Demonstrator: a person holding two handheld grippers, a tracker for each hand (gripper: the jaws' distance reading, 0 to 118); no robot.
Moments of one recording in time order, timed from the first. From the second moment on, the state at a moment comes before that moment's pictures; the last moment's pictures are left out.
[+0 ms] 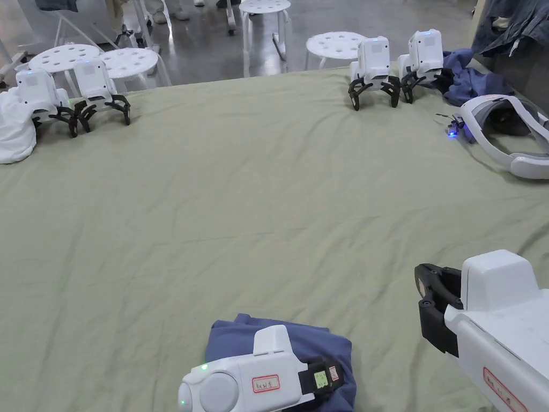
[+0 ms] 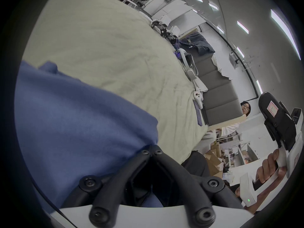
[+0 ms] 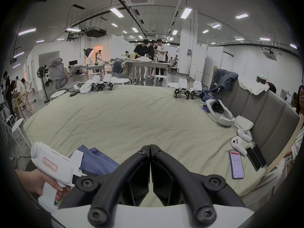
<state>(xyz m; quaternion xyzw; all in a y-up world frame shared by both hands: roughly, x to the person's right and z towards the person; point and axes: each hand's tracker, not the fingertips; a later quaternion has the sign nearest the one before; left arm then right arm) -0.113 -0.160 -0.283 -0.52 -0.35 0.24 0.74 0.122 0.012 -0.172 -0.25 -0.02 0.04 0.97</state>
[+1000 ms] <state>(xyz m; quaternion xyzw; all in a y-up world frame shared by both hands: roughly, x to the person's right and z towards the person) -0.270 0.013 -0.261 -0.18 -0.20 0.04 0.96 0.089 0.005 -0.185 -0.22 0.00 0.01 0.98</state>
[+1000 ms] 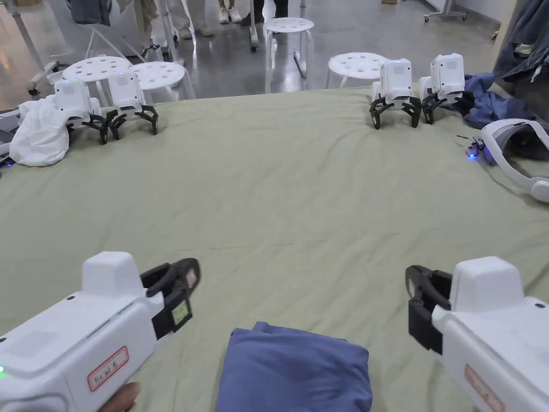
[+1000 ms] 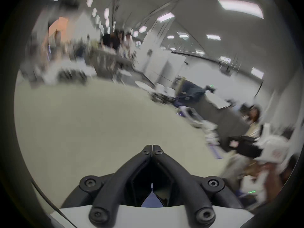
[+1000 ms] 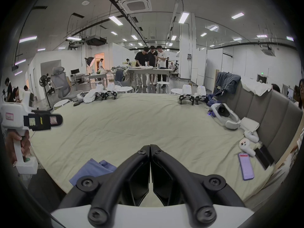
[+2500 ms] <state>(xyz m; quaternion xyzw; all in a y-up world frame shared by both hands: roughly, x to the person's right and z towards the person) -0.219 -0.165 -0.358 -0.58 -0.32 0.23 0.71 0.007 -0.164 -0.227 -0.36 0.03 0.00 0.93</state>
